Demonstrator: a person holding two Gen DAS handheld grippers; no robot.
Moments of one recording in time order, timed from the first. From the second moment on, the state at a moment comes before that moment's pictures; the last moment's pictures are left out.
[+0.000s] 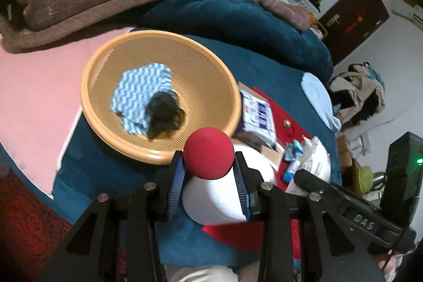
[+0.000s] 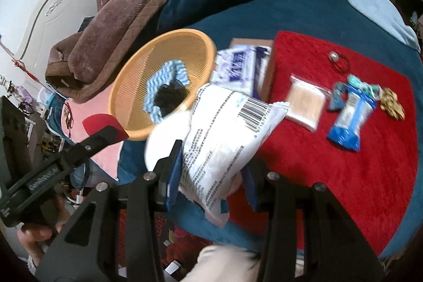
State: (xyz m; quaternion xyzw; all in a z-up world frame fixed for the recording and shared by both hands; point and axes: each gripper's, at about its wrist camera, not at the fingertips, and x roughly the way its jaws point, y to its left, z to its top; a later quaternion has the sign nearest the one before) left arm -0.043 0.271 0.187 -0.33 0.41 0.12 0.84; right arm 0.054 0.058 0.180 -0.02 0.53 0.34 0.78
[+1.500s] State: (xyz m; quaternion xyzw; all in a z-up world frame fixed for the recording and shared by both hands) left arm -0.026 0.319 0.183 -0.28 0.43 0.25 0.82; right arm 0.080 0.124 0.194 -0.02 0.51 0.40 0.76
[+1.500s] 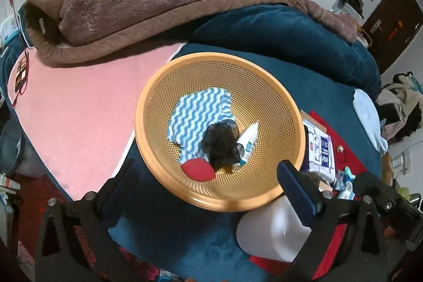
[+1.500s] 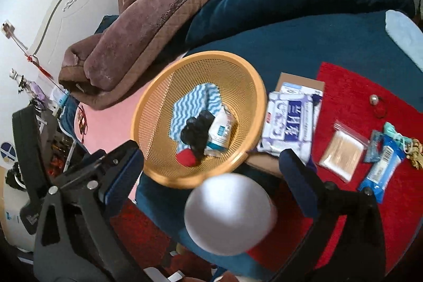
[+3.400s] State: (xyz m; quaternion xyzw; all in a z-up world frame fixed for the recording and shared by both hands) left arm -0.025 0.096 0.202 -0.16 0.47 0.18 0.85; right arm 0.059 -0.086 0.156 0.01 0.52 0.32 0.79
